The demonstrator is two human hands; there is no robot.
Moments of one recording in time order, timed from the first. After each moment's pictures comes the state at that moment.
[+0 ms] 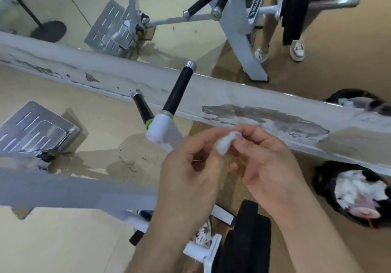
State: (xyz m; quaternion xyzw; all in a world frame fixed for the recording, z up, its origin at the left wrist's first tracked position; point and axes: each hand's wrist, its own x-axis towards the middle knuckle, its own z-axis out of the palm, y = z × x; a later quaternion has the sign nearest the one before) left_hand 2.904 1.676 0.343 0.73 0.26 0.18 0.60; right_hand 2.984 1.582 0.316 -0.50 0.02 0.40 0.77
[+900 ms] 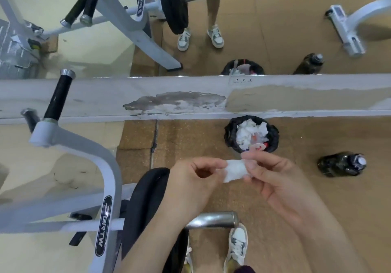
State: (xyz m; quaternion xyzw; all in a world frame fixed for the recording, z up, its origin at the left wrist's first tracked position) left_hand 2.901 1.426 0.351 0.75 0.17 -0.12 0.63; right_hand 2.935 1.252 0.359 -0.52 0.21 0.28 0.78
